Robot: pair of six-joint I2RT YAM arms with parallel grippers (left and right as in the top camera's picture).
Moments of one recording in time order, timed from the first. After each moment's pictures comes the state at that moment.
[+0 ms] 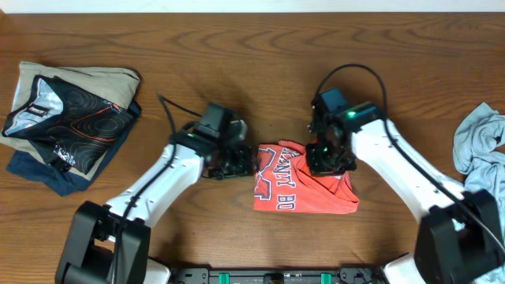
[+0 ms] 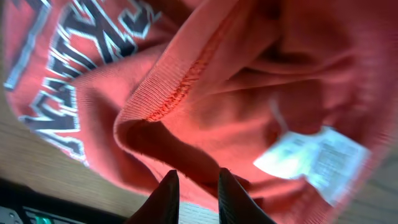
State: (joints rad) left arm -0.44 1.58 0.90 -0.60 0.45 -0.45; right arm 0.44 1.67 1.16 -1.08 -0.21 0.33
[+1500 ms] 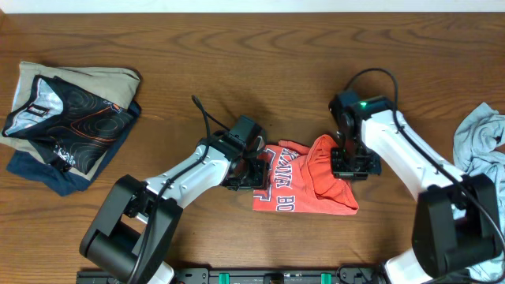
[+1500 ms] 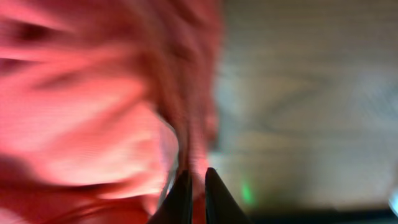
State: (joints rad) left arm -0.57 1.72 0.91 -0.56 0.36 -0.49; right arm 0.31 1.71 1.17 -1.21 -0.02 0.35
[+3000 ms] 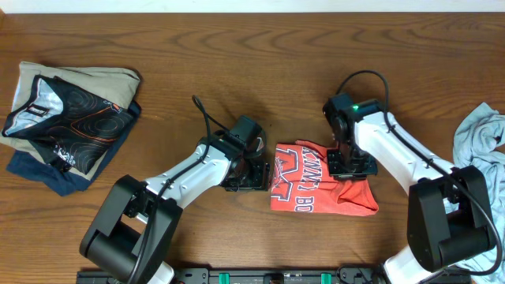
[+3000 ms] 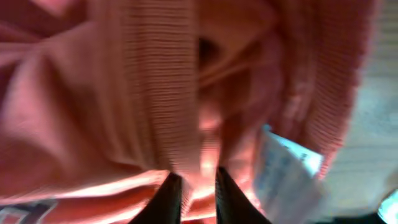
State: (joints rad) left arm -0.57 1.72 0.91 -0.60 0.37 -0.49; right arm 0.33 1.76 1.13 -1.17 0.07 0.37
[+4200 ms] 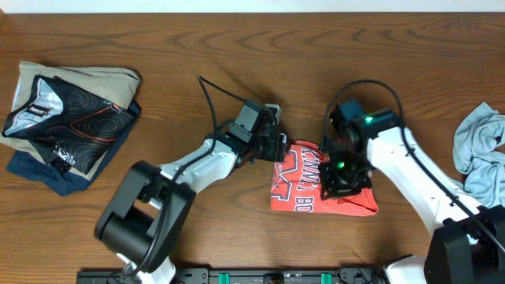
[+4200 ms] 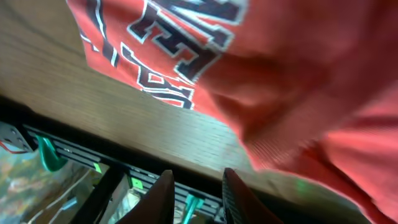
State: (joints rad) left arm -0.57 1.83 0.95 -0.10 0.33 -0.40; right arm 0.37 1.58 1.06 -1.24 -0.34 0.17
